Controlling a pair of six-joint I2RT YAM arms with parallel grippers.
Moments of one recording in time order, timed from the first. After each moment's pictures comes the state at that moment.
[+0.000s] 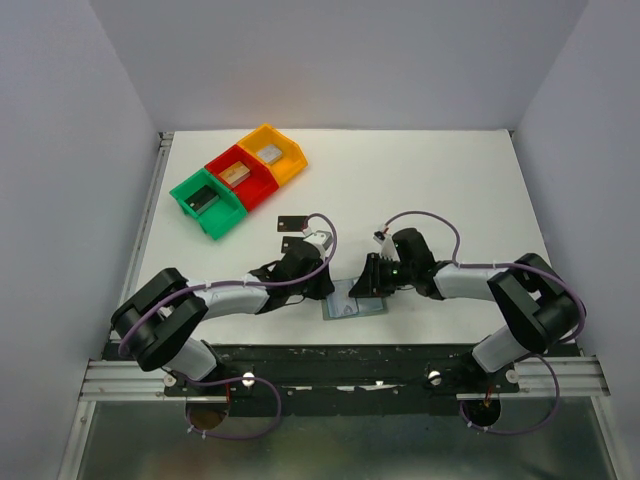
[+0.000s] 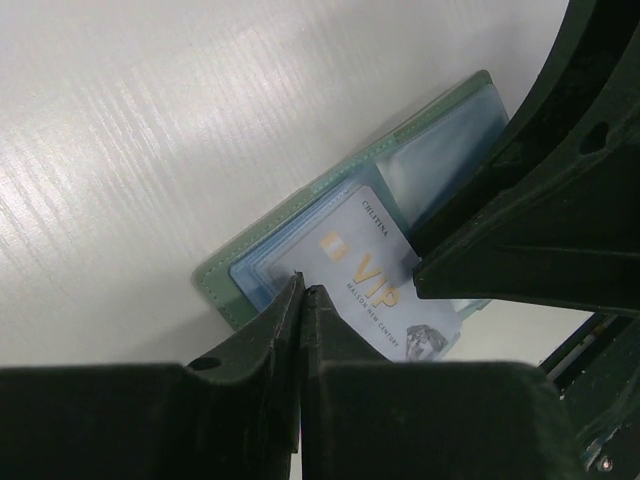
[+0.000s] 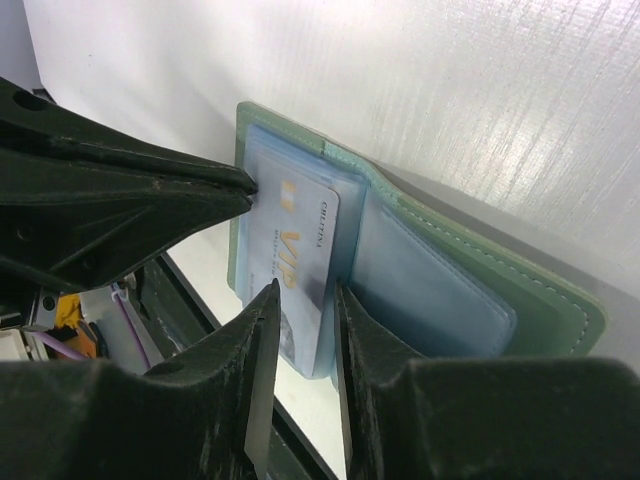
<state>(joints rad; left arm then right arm) -0.84 1.48 0.58 0.20 0.05 -0.57 0.57 1.55 0.53 0.24 -0.57 0.66</state>
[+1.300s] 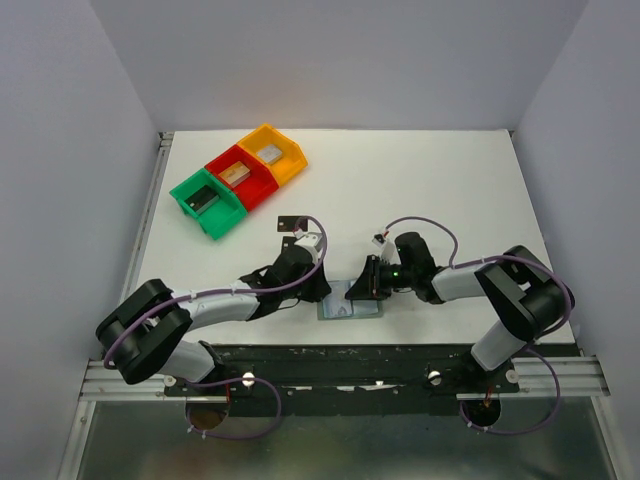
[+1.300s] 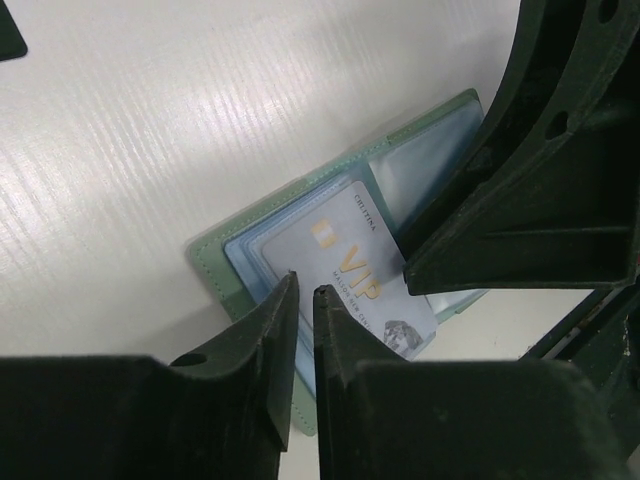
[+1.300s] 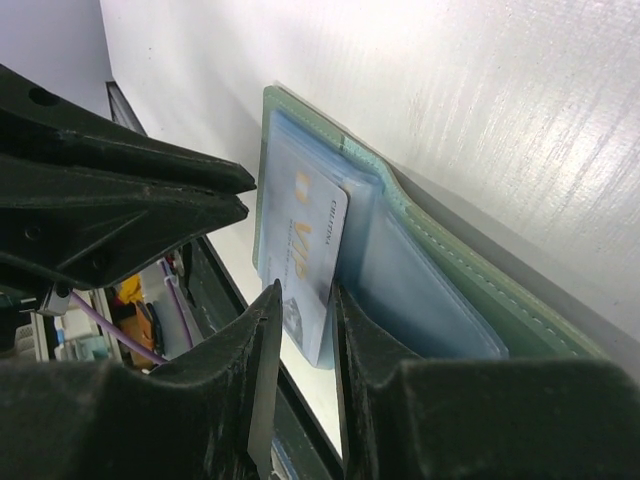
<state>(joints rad) -0.84 1.38 0.52 0.20 0.03 -0.60 0.55 1.63 0.47 0.47 -0.69 0.77</state>
